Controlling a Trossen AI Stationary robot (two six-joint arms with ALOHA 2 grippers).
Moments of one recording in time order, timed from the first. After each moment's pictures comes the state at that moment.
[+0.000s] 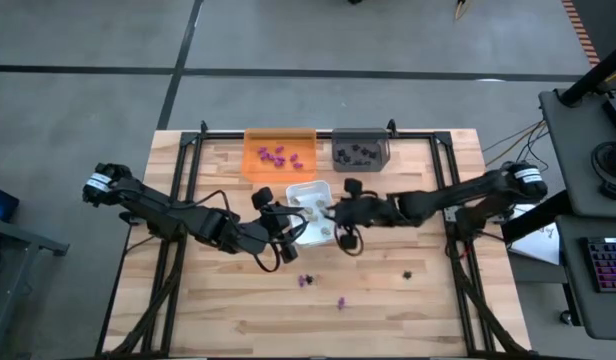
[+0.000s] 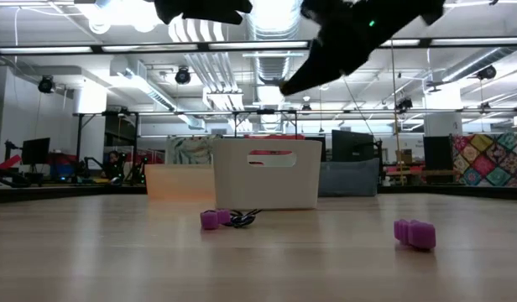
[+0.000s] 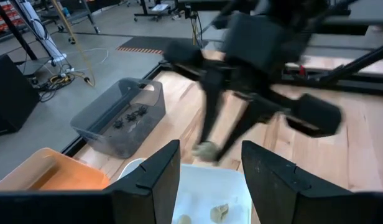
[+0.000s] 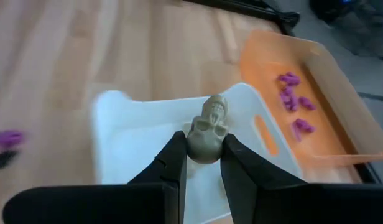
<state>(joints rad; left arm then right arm) -0.36 1.44 1.08 -0.11 -0.78 -0.24 0.12 1.47 0.92 -0.05 0.31 -0.10</state>
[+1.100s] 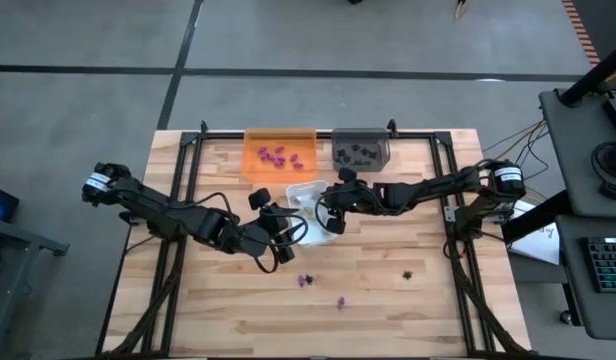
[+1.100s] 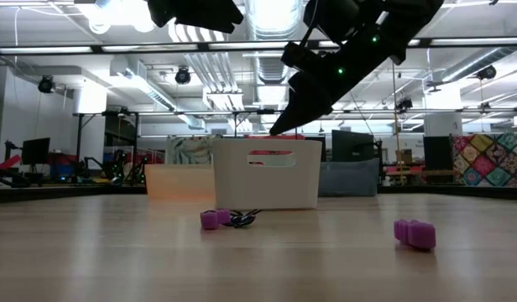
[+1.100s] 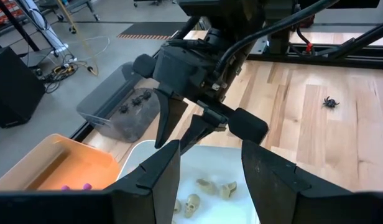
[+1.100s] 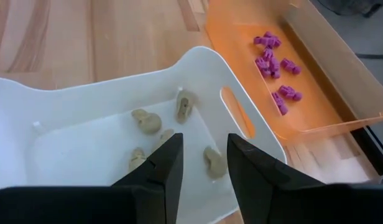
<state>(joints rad) -0.36 1.43 1.08 -0.22 -0.78 -0.27 -0.06 1.64 0.92 0.10 0.28 -0.07</state>
